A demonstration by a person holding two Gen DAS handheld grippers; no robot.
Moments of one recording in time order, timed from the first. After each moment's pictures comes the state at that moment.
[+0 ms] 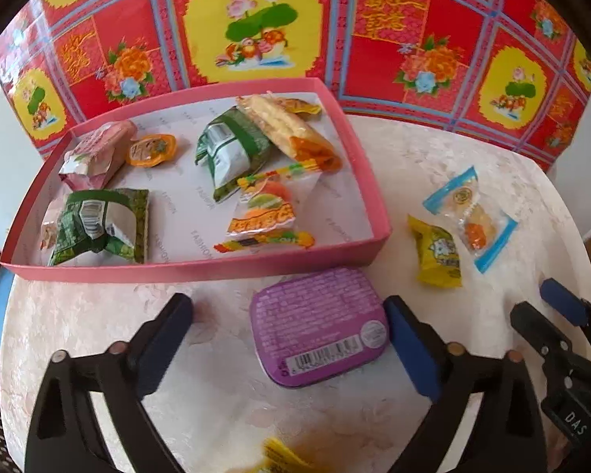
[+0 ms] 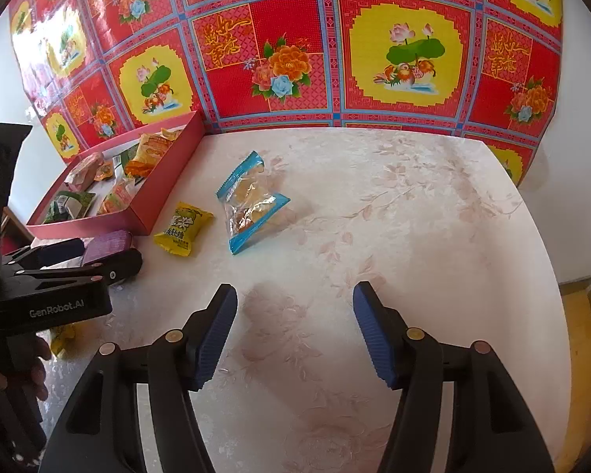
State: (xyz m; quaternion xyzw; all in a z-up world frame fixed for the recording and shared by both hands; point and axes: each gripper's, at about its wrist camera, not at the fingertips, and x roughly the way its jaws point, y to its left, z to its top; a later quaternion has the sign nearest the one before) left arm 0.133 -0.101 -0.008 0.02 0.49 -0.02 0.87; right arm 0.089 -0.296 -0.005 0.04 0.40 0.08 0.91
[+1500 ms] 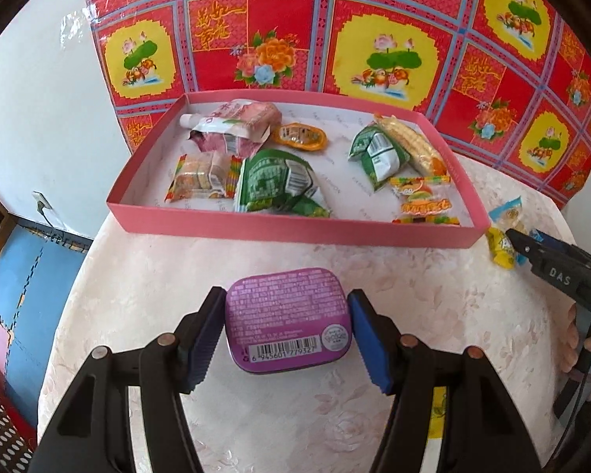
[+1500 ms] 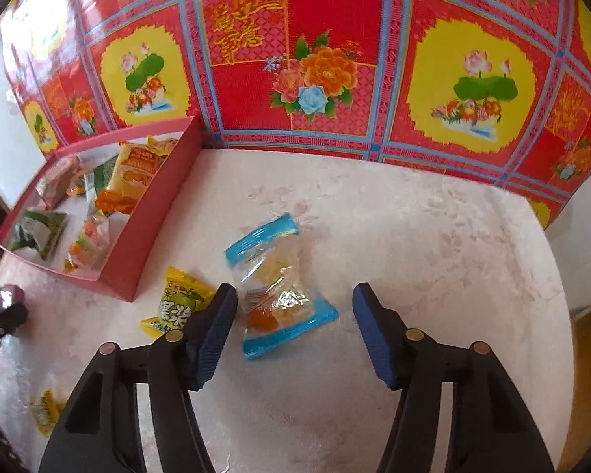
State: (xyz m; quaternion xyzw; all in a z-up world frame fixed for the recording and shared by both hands) left arm 0.089 0.014 0.022 -0.03 0.47 0.02 0.88; right arm 0.158 -0.248 -0.003 -0.02 0.41 0.06 0.91
